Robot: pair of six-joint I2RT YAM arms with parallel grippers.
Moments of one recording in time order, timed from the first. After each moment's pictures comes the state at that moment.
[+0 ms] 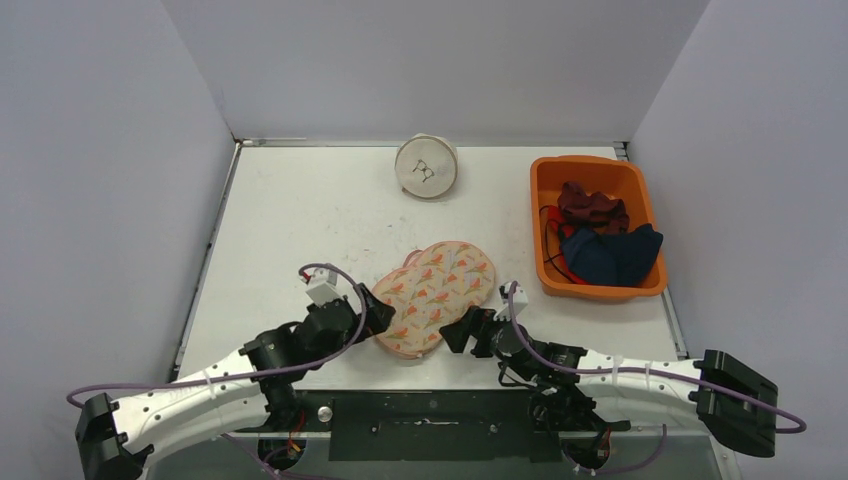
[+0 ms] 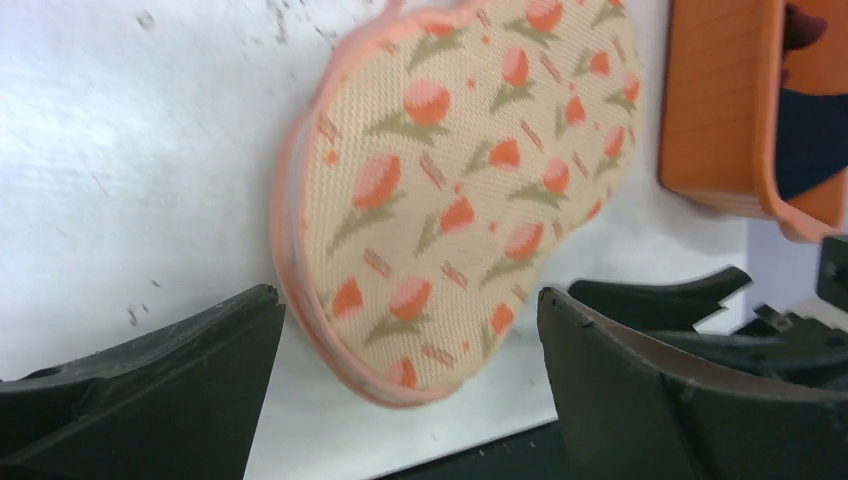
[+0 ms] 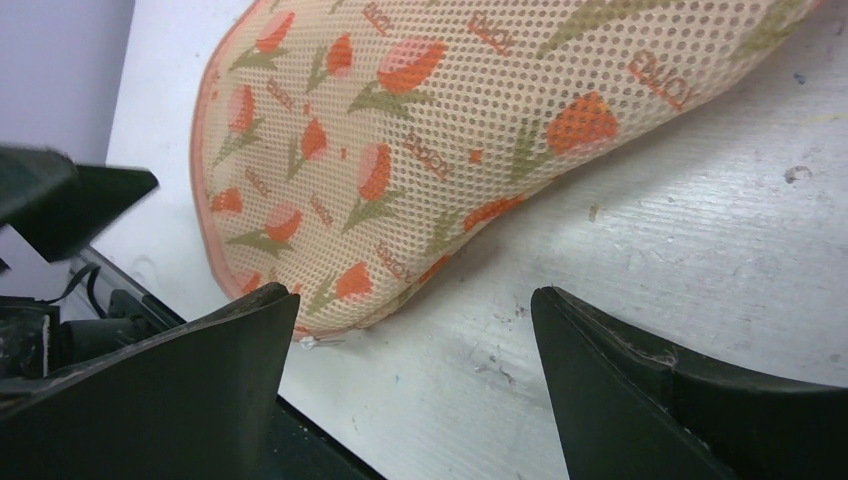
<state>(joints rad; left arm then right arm) -1.06 0.64 0.40 -0.39 -0.49 -1.19 1.14 0.92 0.18 0.26 0.40 0.97</state>
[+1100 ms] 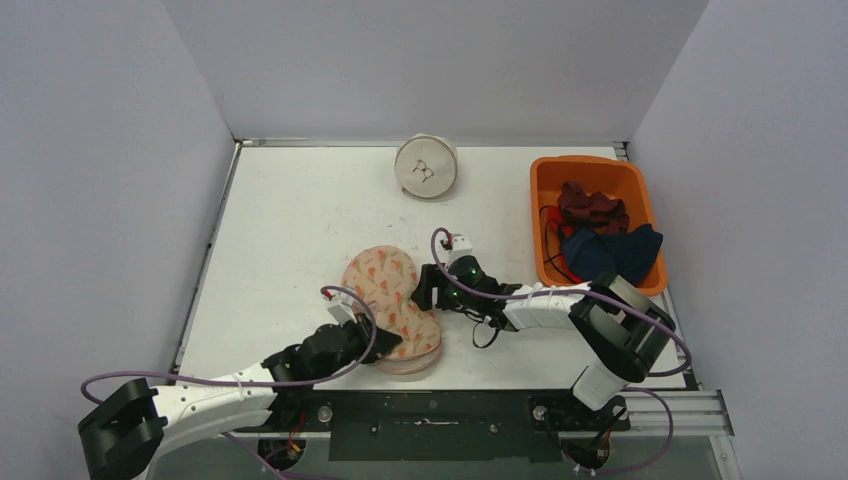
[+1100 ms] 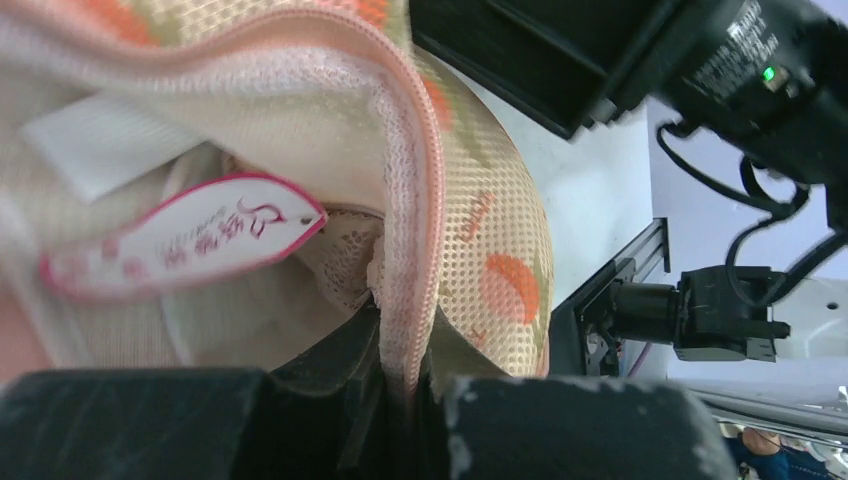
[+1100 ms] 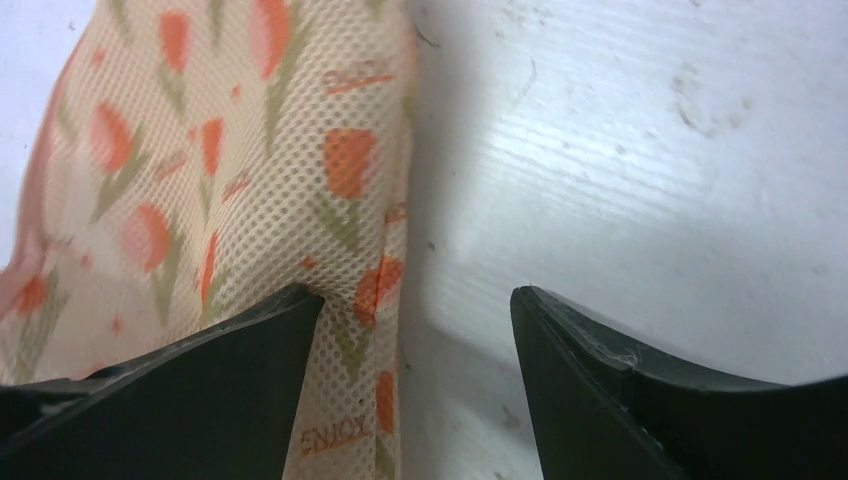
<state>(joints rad) -0.94 0.81 0.05 0.34 -0.11 -1.08 0.84 1.57 0.60 0.37 0.03 0.62</state>
